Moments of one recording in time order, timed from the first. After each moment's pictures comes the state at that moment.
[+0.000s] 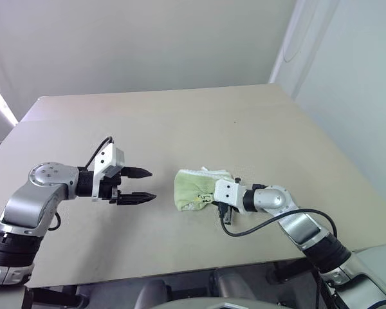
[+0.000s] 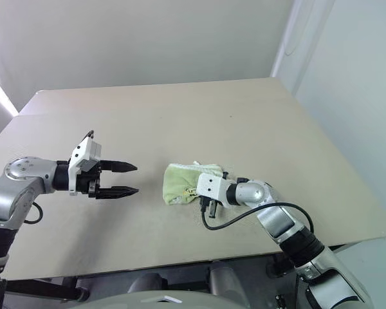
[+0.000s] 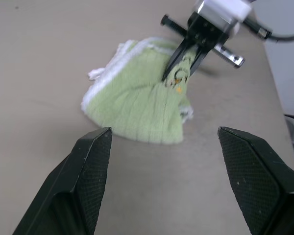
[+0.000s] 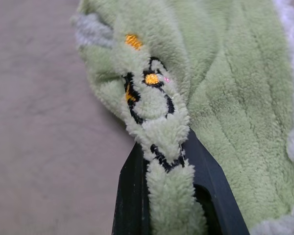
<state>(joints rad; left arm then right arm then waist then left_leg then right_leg) -0.29 0.84 0.00 -0.11 -0.48 0.49 -1.27 -0.34 -0.57 0.42 -0.10 -0.02 0.35 0.83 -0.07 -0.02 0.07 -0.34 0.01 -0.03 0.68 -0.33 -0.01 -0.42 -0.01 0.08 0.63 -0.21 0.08</state>
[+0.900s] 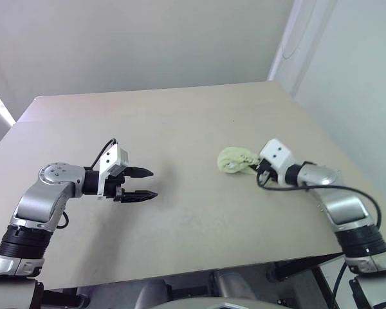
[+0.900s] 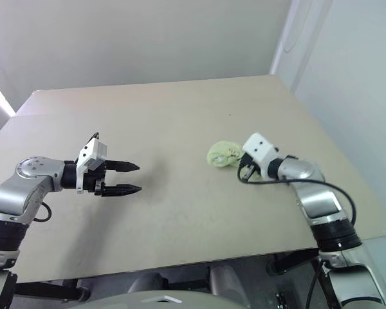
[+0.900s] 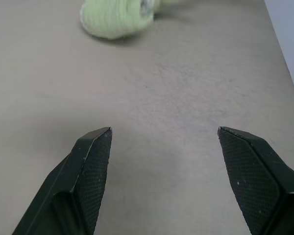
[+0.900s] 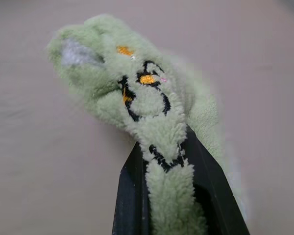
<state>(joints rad) -0.33 0.80 -0.04 -0.02 -0.43 0.44 -1.28 -0.32 -0.66 0.17 -0.08 0.06 0.44 0.72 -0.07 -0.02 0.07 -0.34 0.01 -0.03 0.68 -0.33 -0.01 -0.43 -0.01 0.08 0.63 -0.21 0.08</state>
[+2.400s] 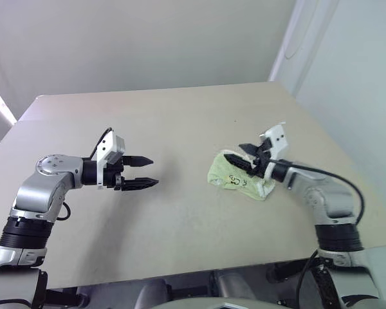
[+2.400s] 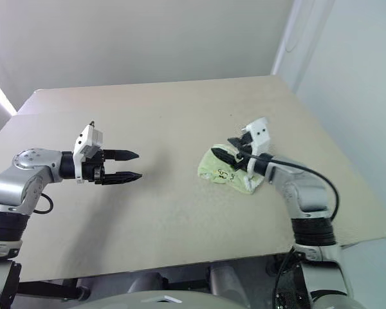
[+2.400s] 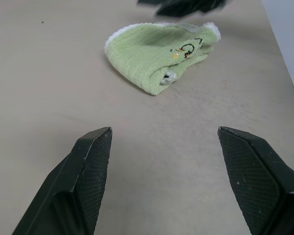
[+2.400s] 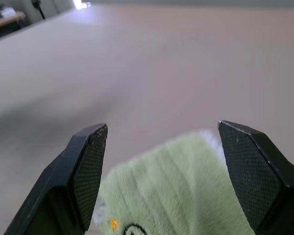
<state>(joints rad) -0.40 0.78 -0.01 0.03 -0.47 0.45 -1.26 -0.40 -0.37 -0.01 0.08 0.35 0.59 0.61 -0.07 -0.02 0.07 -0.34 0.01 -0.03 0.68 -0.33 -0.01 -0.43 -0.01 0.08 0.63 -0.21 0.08</state>
